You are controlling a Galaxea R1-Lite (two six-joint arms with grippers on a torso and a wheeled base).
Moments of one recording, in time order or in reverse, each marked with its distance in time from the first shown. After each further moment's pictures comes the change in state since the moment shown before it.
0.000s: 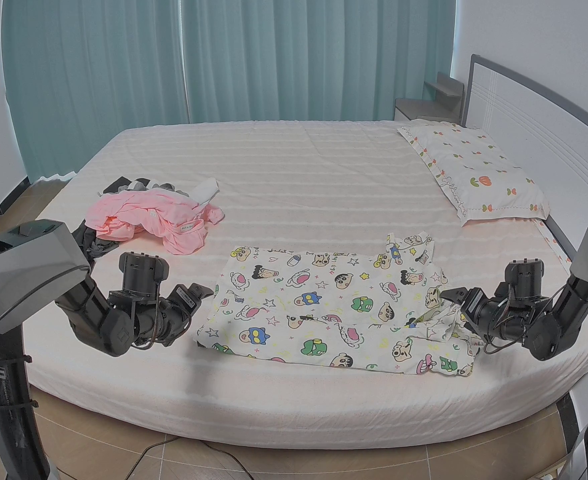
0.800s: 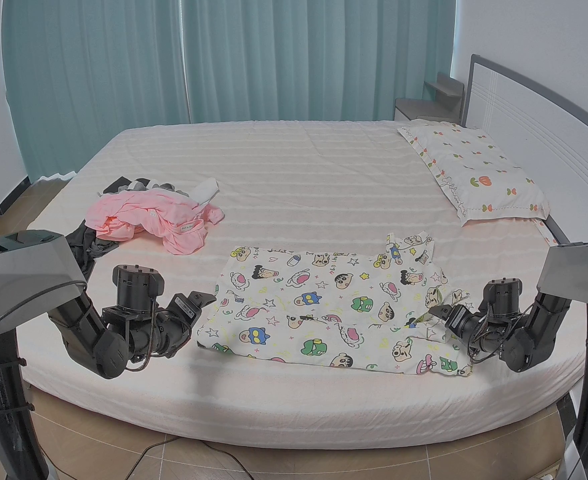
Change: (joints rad) left arm -0.027 -0.030 0.122 -0.112 -0.019 -0.037; right arm 0.014 0.199 -0.084 -0.089 -0.060 -0.066
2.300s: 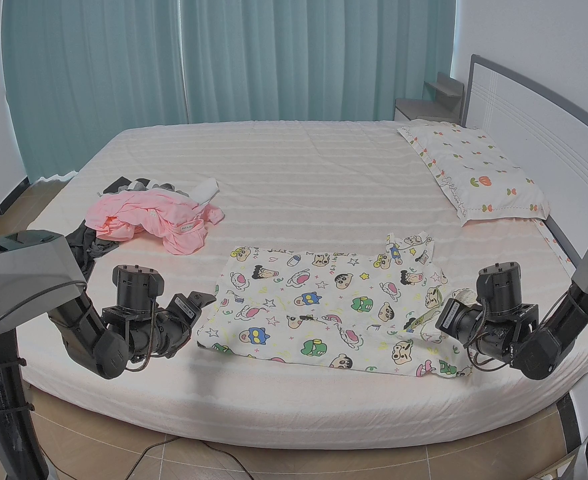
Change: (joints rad) left arm 0.000 0.000 0.001 0.000 0.000 0.000; right arm 0.265 -0.363 0.128 0.242 -0.312 -0.017
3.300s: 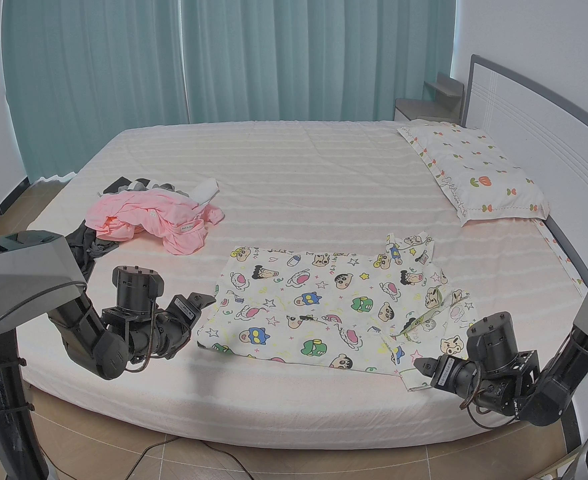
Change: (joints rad) left arm 0.000 0.000 0.005 0.000 0.000 0.000; right arm 0.145 -0.056 0.238 -0.020 -0.093 0.051
